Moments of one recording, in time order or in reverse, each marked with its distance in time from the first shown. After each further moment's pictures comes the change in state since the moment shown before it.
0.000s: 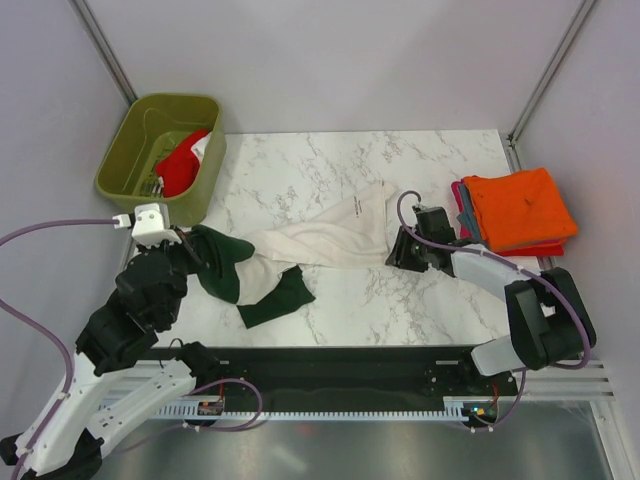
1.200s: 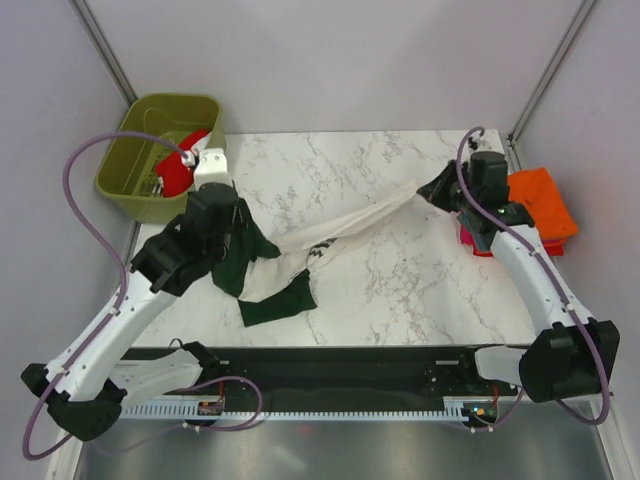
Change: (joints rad) left arm 0.010 0.429 0.188 -0.032 0.024 -0.007; right arm -0.168 -0.163 0.338 -0.134 -0.016 0.059
